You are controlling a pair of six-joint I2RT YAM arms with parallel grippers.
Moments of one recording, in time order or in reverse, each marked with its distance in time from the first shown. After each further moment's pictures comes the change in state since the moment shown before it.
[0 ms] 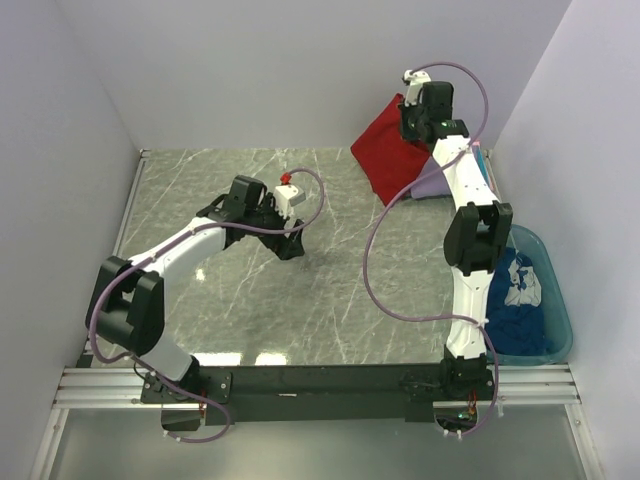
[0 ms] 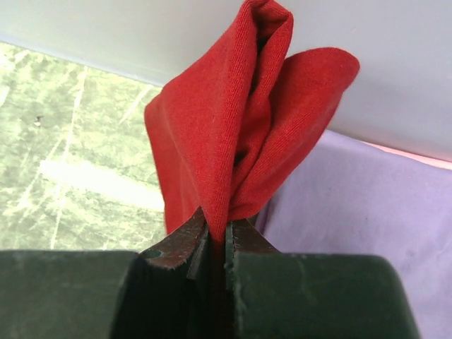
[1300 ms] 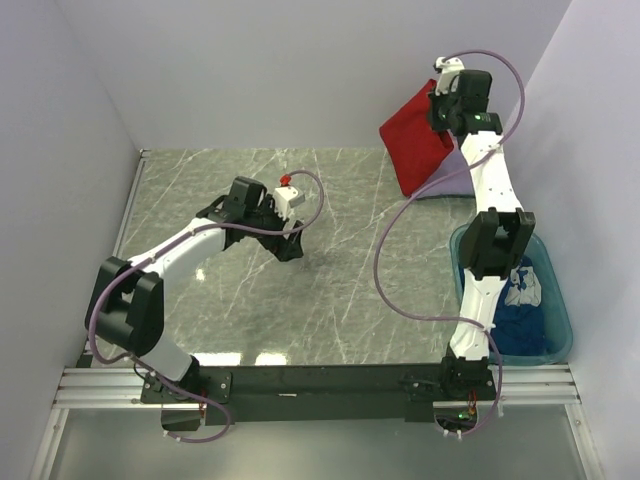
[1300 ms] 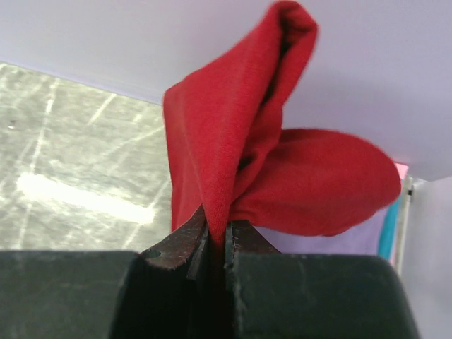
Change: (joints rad) left arm 0.000 -0.018 -0.019 -0.013 -0.014 0.006; right arm -0.109 -0.085 0.025 -0.060 -0.064 -0.066
